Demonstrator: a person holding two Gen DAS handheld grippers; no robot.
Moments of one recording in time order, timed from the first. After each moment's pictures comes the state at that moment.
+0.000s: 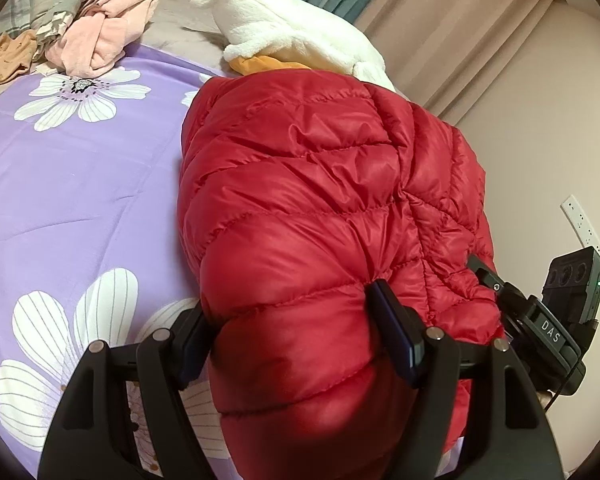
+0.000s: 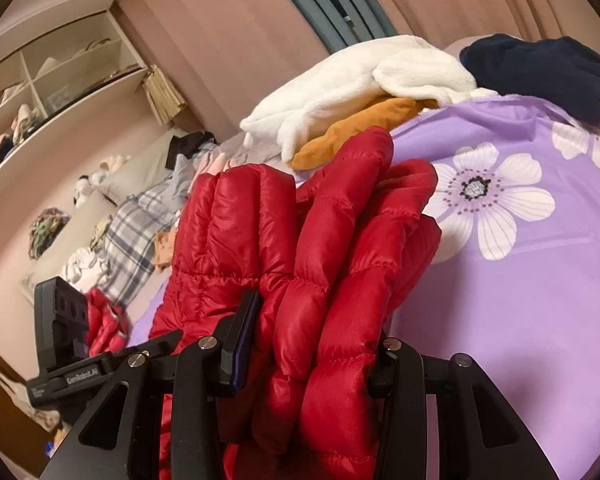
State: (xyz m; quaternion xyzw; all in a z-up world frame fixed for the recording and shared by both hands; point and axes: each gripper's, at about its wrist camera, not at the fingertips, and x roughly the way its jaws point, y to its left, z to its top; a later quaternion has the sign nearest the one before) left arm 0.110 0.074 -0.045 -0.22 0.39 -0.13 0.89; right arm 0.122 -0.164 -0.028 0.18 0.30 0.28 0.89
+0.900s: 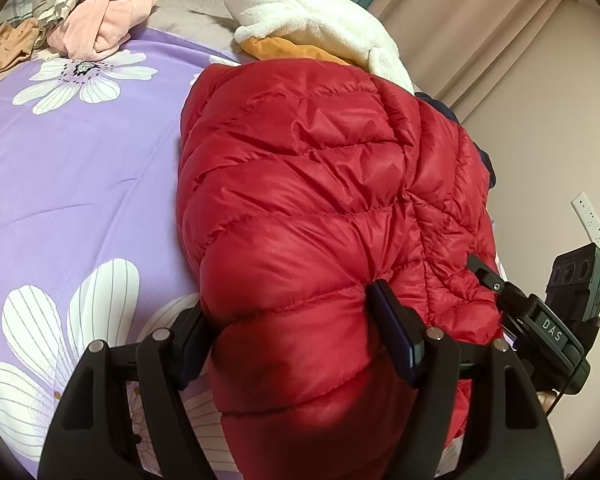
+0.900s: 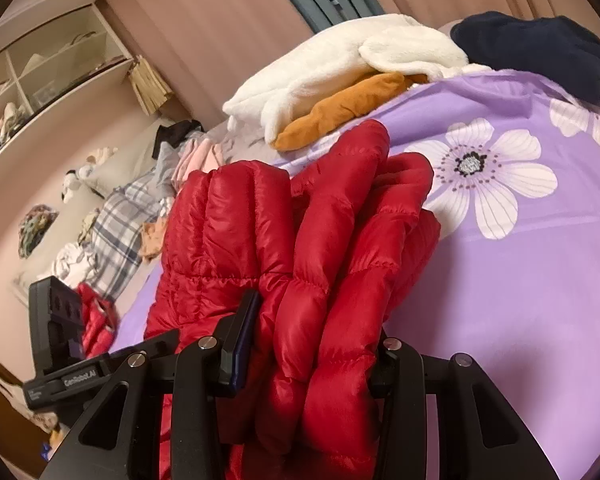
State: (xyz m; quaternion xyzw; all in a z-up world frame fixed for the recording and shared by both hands) left arm 0.122 0.073 -0.065 -0.22 0.41 -0.12 0.88; right arm 0.129 -0.155 -0.044 0.18 0.33 0.26 0.89
